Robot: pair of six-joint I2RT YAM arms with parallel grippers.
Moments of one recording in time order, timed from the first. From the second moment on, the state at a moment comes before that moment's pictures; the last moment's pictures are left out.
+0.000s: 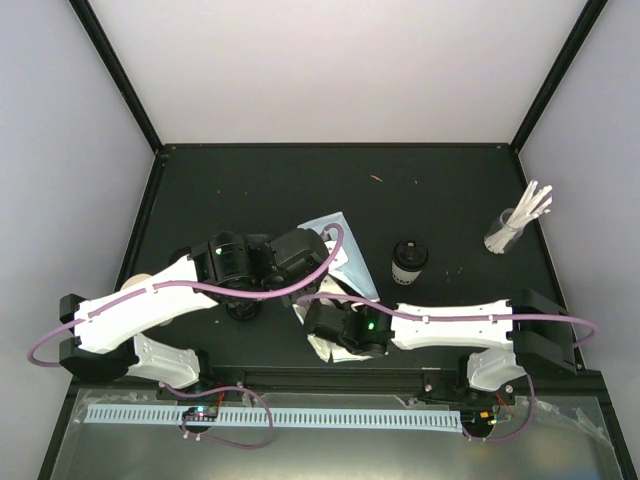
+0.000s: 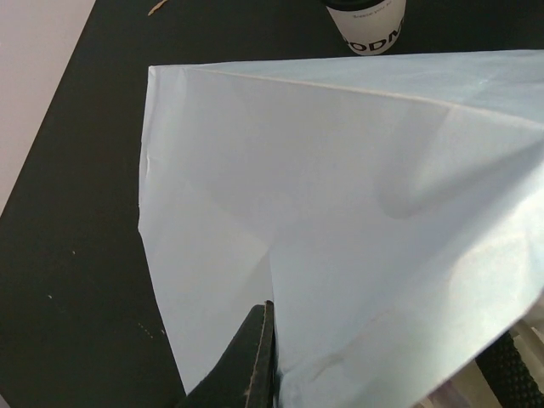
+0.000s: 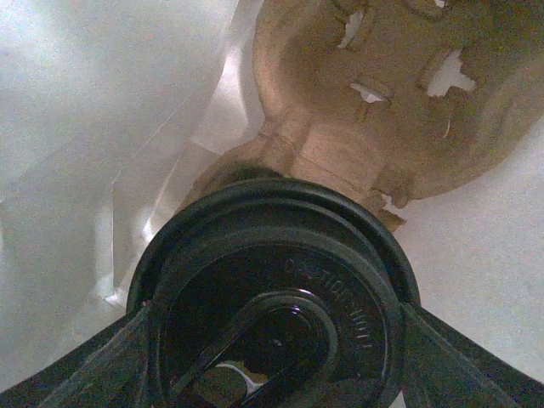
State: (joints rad) left arm -1.22 1.32 1.59 -1.28 -0.39 0.02; right arm 1.38 1.46 0.93 -0.56 0.86 0.28
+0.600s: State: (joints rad) left arm -1.22 1.30 1.61 -1.26 -0.35 0.00; right arm 1.37 1.41 0.97 -0.65 0.83 0.25
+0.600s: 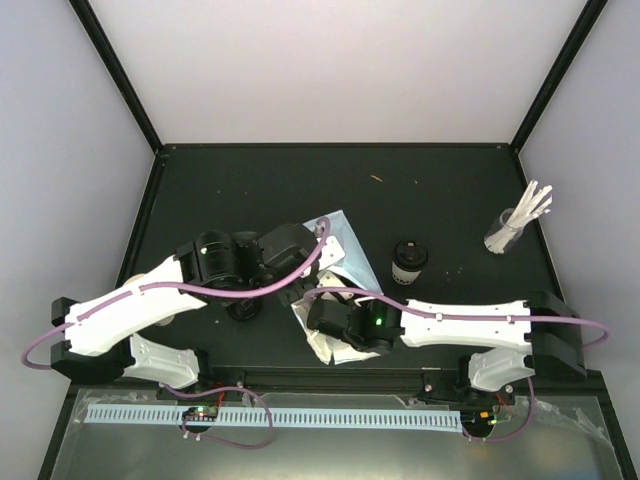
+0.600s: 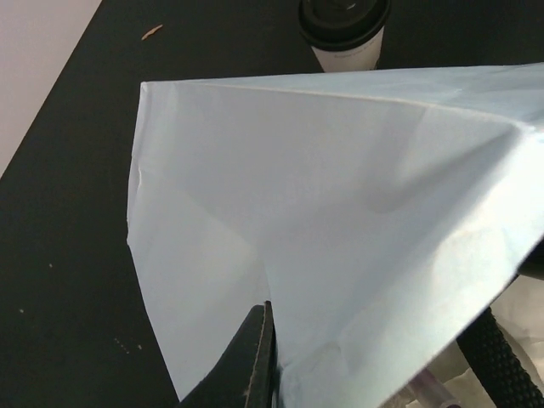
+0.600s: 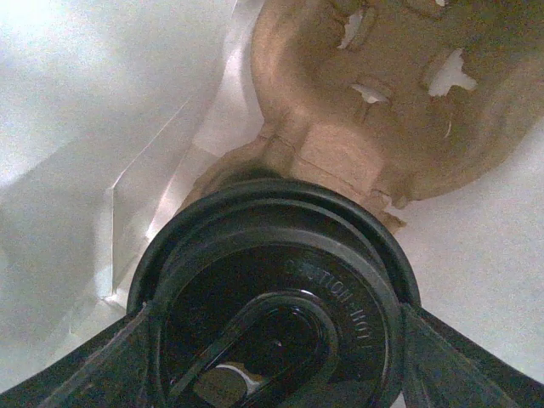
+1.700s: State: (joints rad) left arm -1.01 1.41 1.74 -1.33 0.14 -0.13; right arm 1.35 1.30 1.15 -1.12 0.35 0.33
